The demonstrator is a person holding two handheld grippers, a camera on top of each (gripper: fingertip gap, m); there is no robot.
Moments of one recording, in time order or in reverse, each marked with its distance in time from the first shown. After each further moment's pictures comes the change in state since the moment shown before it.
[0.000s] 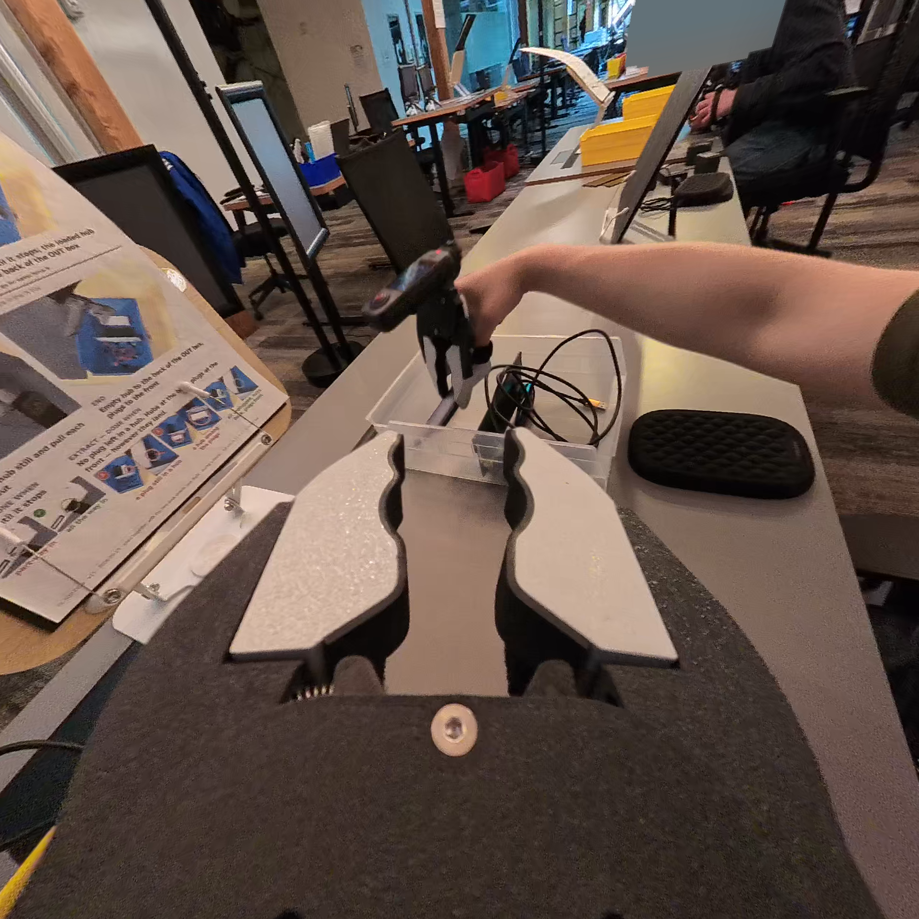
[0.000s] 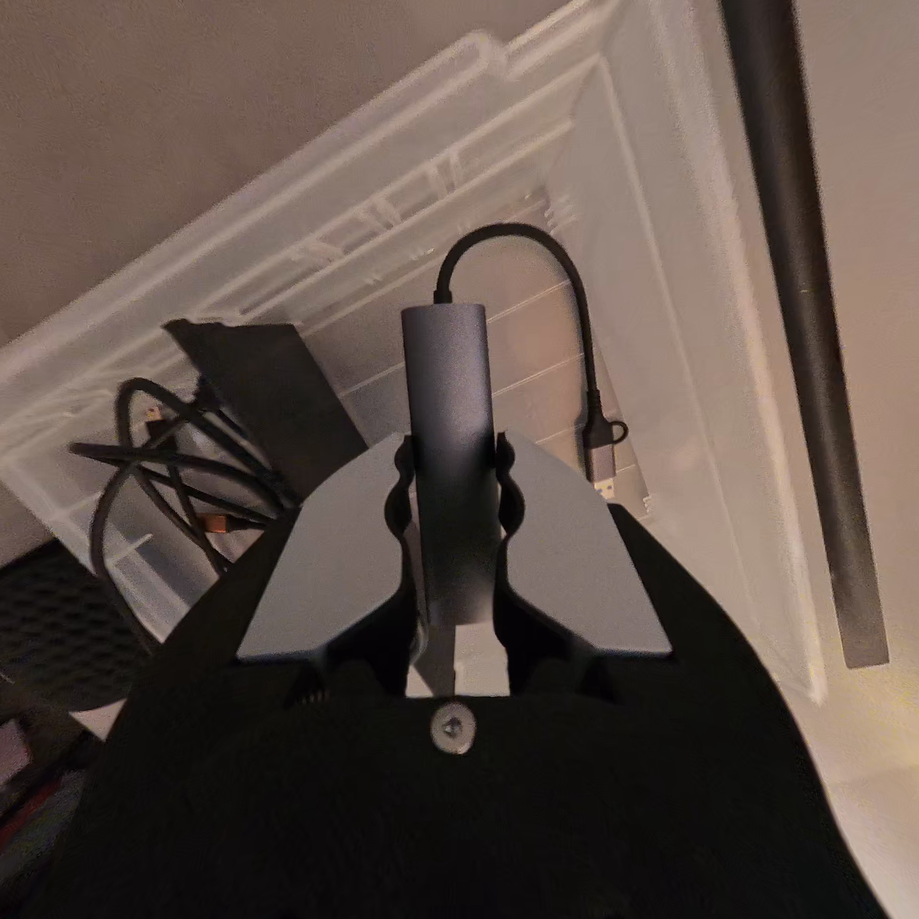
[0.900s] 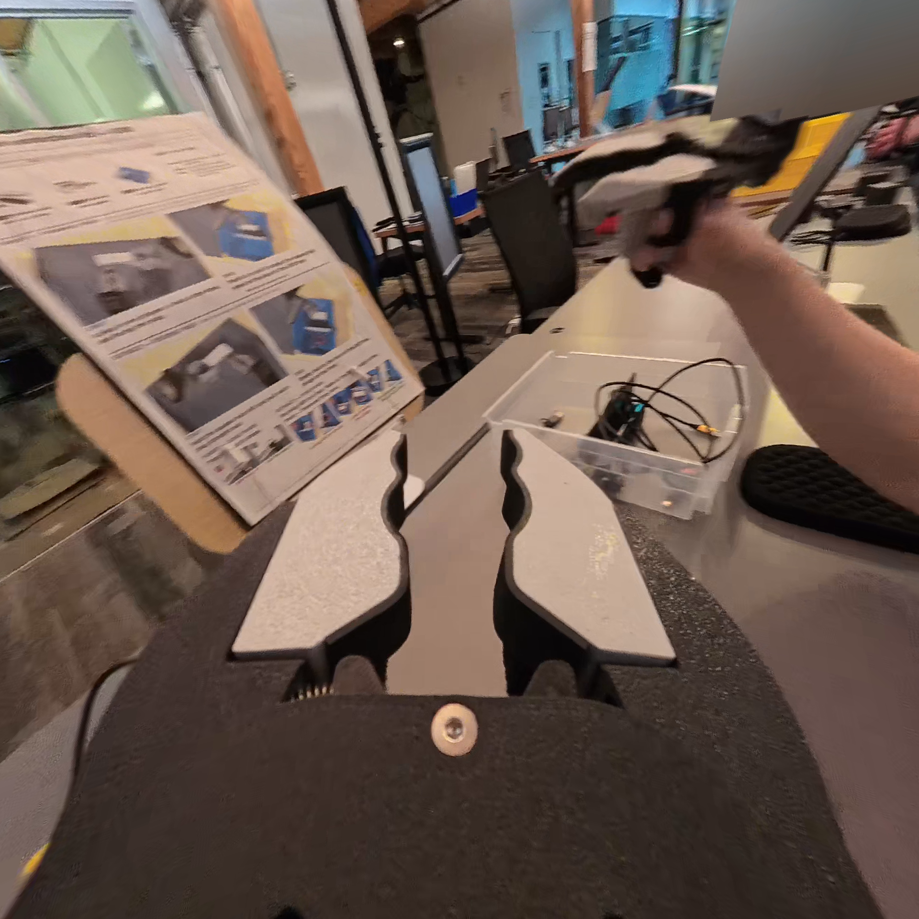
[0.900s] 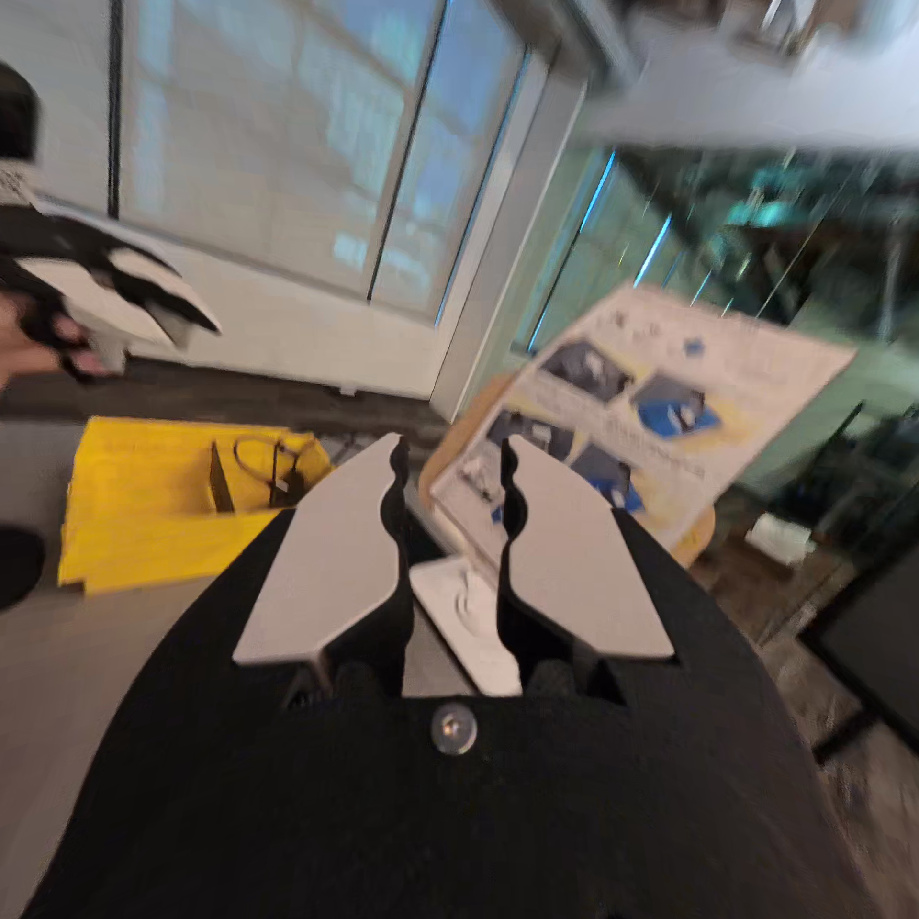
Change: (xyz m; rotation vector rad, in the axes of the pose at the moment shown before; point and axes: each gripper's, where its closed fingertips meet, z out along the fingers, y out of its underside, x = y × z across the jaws) left arm -0.052 -0.007 -0.068 0.055 -0.277 -0.004; right arm -0.162 -0.140 -0.283 1.489 0.460 -0.264
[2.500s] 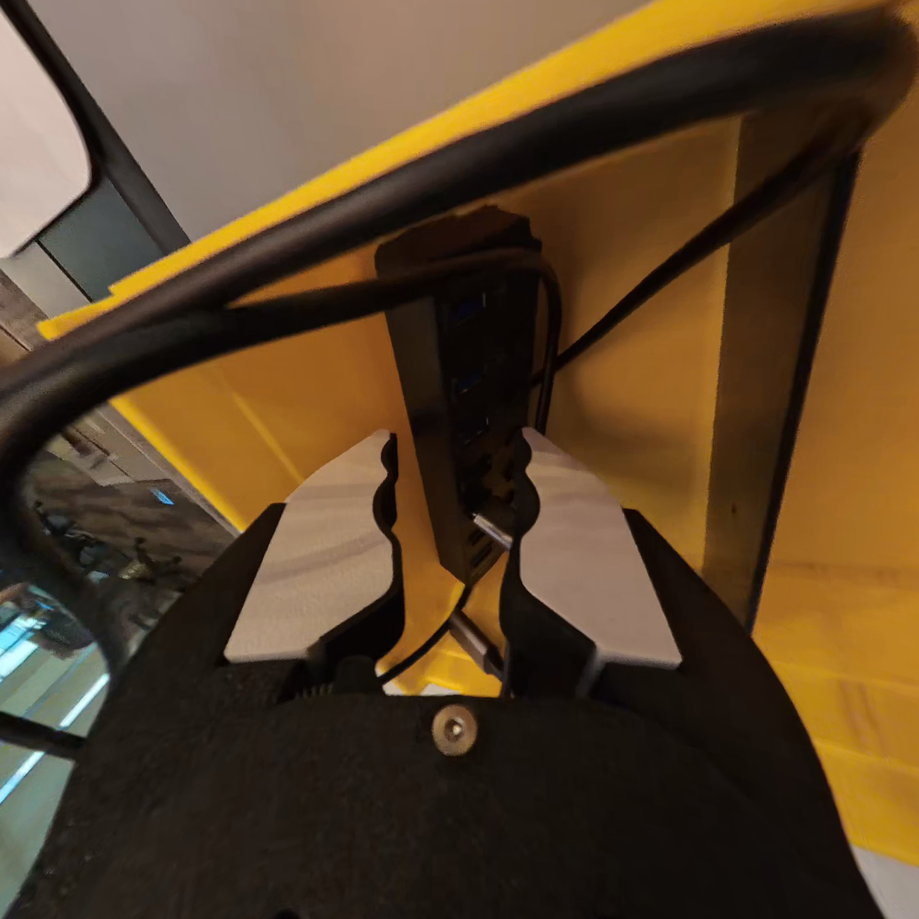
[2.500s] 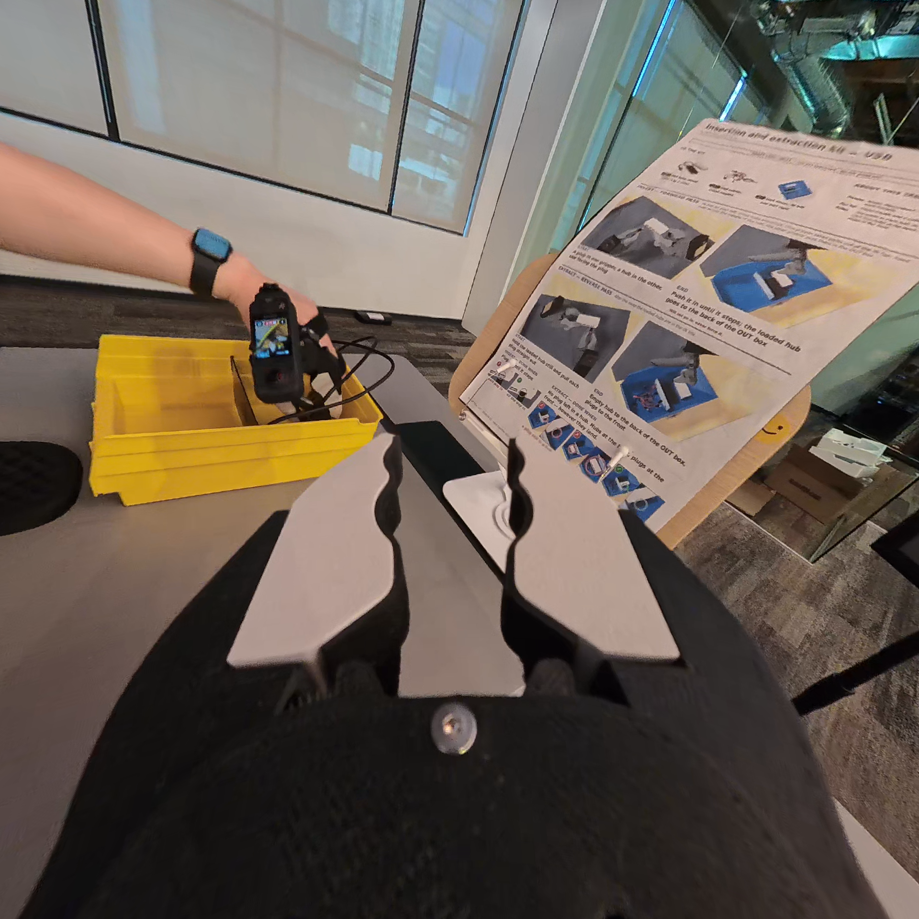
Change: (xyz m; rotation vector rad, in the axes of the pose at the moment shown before) left arm -0.152 0.319 0.005 -1.256 0.531 0.907; right arm -0.010 0.076 0.002 -0.189 -0.060 0.088
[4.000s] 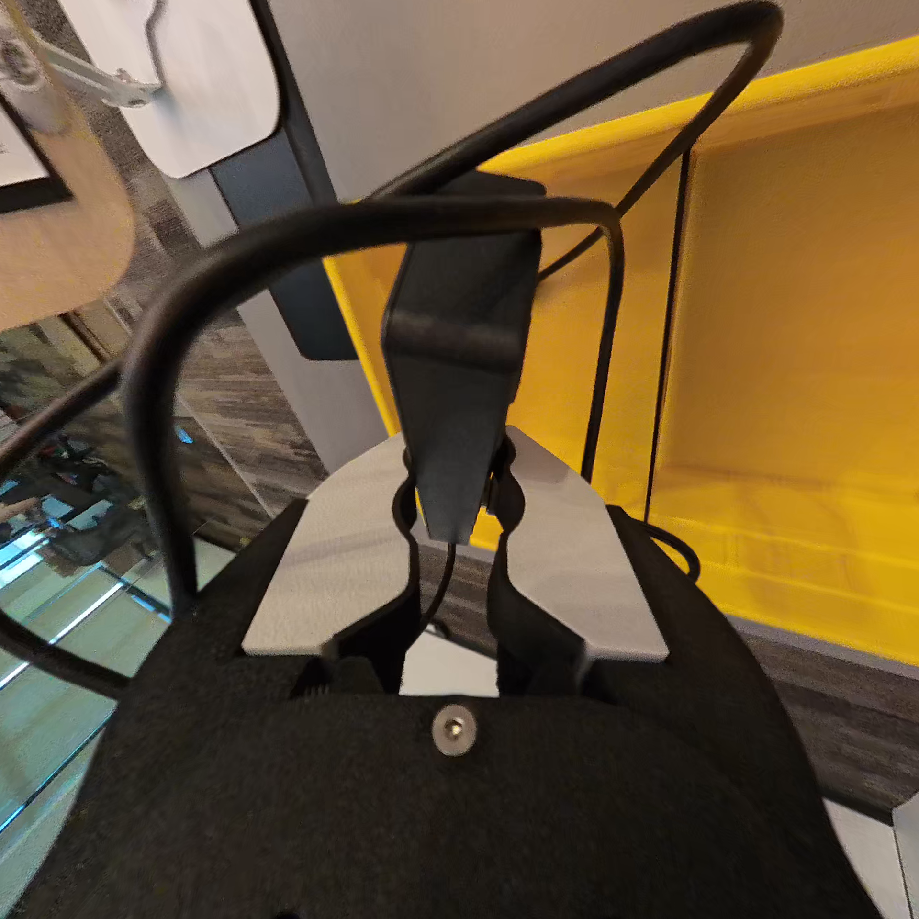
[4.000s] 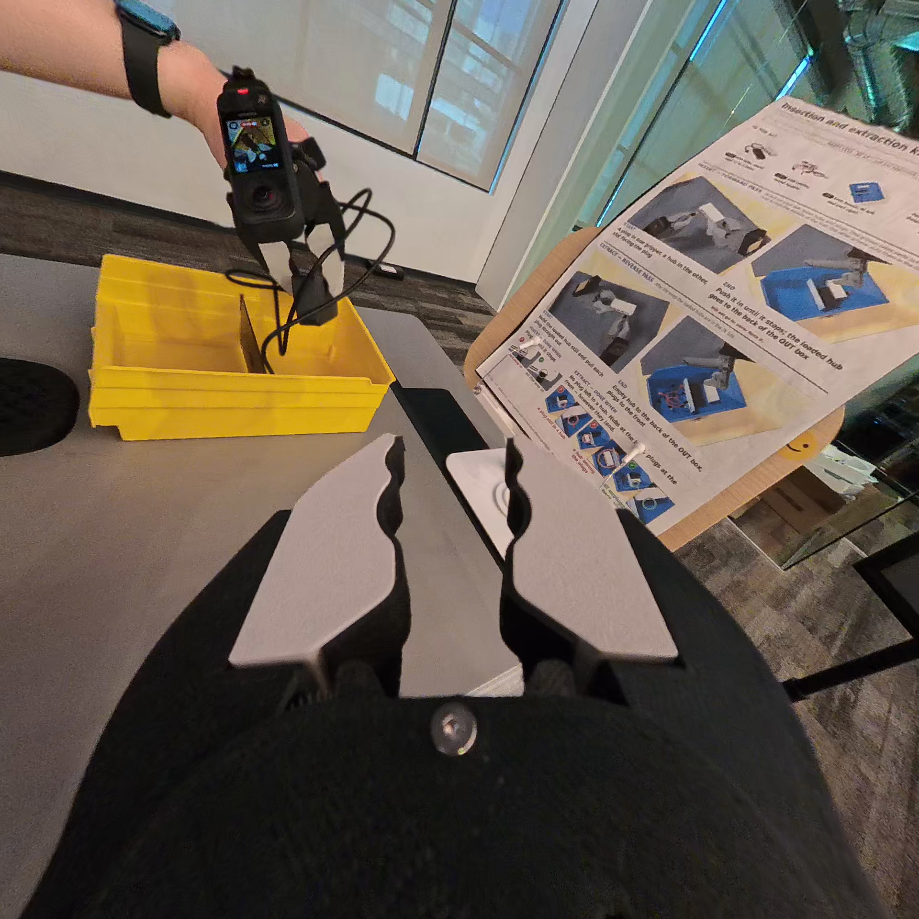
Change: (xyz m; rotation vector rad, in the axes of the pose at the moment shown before) left arm -0.014 0.011 -0.104 -0.024 -0.100 -0.120; right arm -0.017 0.010 0.005 -0.080 -0.053 -0.111
